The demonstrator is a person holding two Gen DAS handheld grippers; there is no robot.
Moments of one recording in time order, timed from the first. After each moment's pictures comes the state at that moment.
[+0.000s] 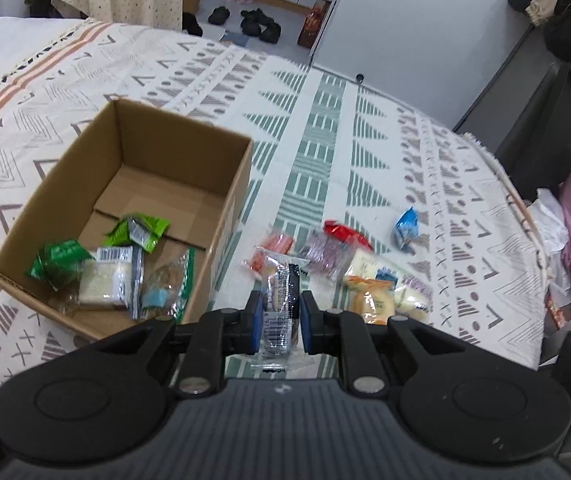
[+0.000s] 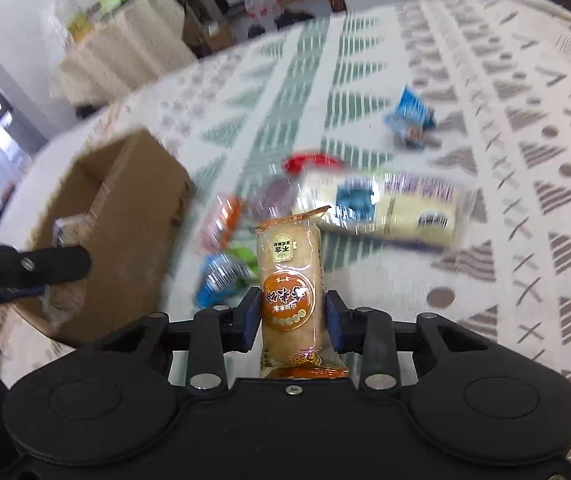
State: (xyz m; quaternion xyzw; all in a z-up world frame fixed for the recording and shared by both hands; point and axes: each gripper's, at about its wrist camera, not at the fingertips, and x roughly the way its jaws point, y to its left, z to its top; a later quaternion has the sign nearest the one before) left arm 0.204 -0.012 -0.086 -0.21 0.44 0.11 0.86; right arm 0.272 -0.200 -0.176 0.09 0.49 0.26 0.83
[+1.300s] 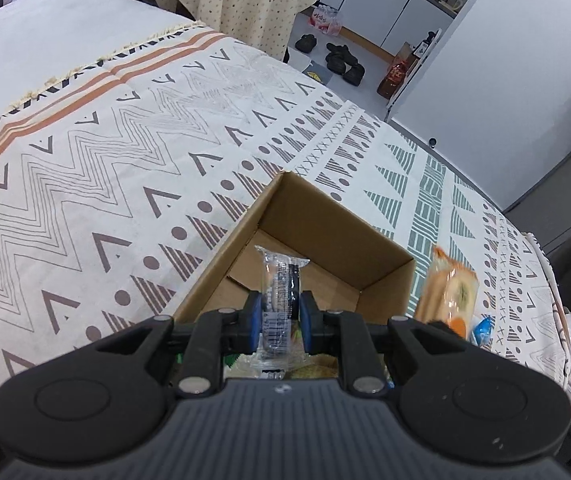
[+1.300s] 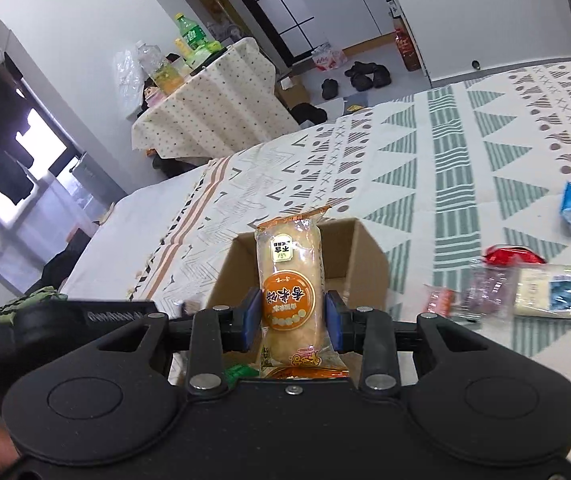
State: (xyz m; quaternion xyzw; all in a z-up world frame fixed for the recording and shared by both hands) left arm 0.191 0.133 -0.080 -0.28 0.41 0.21 0.84; right arm 0.262 -0.078 -0.094 0.15 0.41 0.33 0.83
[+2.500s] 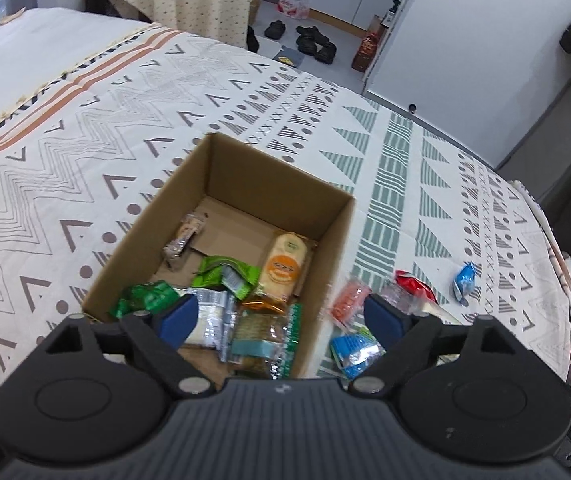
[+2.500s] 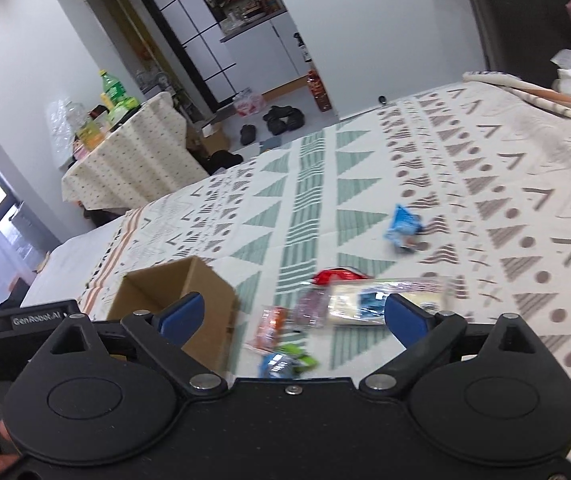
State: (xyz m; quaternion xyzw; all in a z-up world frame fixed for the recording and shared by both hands) left arm 0.200 0.052 -0.075 -0.22 0.43 0.18 0.86; right arm 0.251 -0.216 -0.104 0.16 0.38 0.21 0.89
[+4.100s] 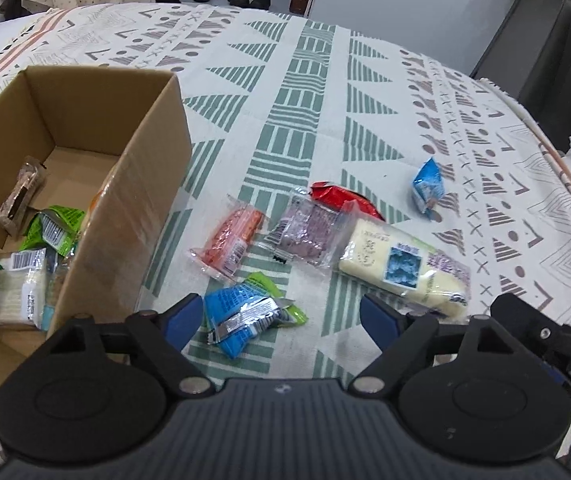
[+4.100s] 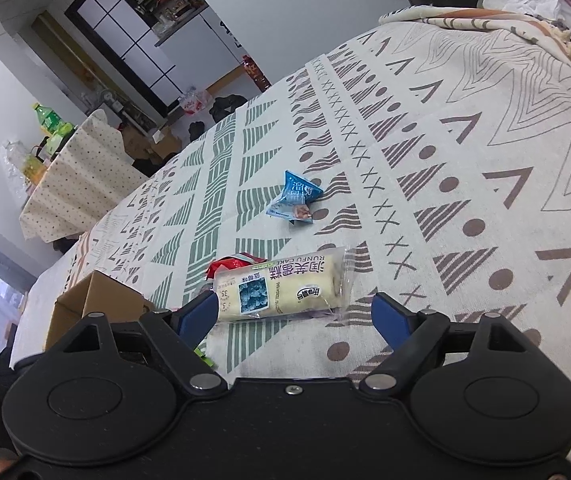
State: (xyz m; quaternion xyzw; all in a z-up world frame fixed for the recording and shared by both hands) left arm 0.273 -0.054 -0.169 -0.15 0.49 0.11 0.85; right arm 0.292 -0.282 -0.180 0.23 0.43 0.16 0.86
